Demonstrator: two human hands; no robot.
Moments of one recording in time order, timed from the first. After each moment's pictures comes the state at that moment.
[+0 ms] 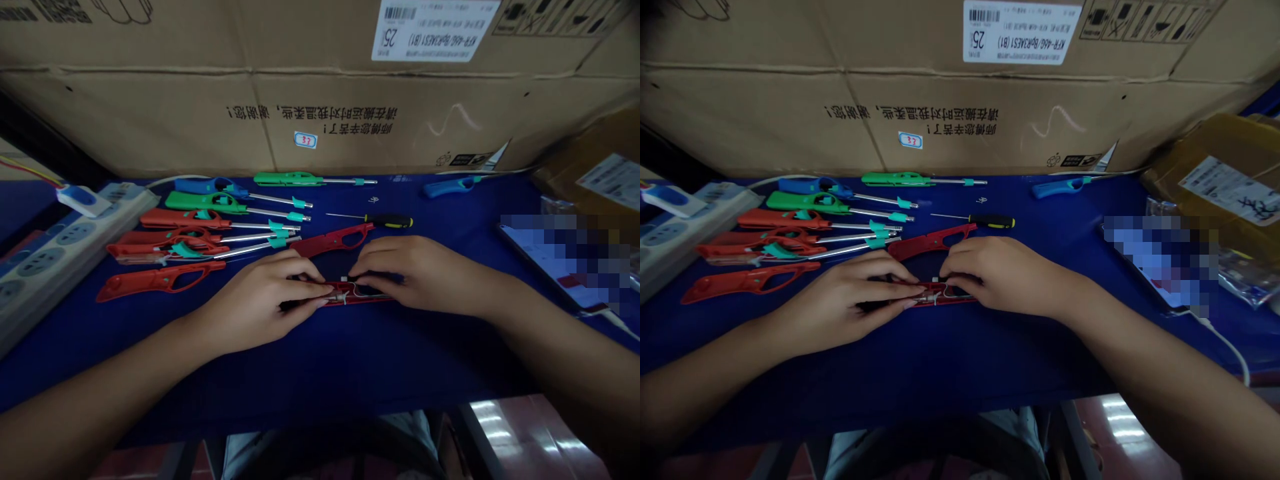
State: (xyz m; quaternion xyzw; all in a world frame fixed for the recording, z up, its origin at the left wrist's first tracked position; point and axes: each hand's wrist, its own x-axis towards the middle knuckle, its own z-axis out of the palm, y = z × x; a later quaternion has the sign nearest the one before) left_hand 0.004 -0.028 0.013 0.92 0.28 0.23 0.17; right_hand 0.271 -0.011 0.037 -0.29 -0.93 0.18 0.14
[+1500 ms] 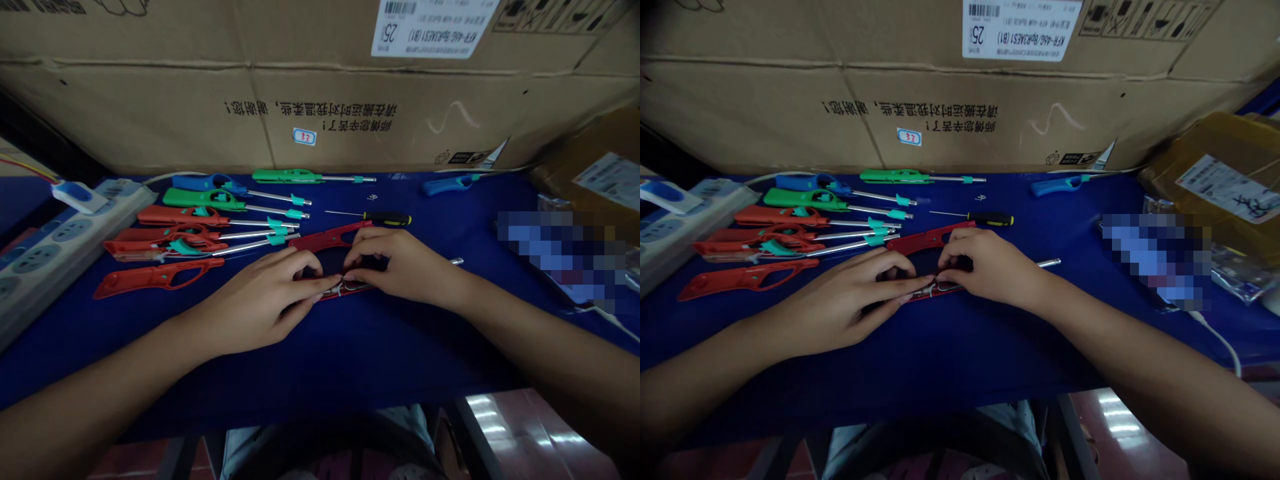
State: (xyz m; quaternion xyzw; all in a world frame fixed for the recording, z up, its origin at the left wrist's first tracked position) left_hand 0.003 -0.032 0.020 0.95 0.27 0.15 0.10; right_hand 0.258 -0.003 0.021 -0.38 -0.87 0.26 0.19
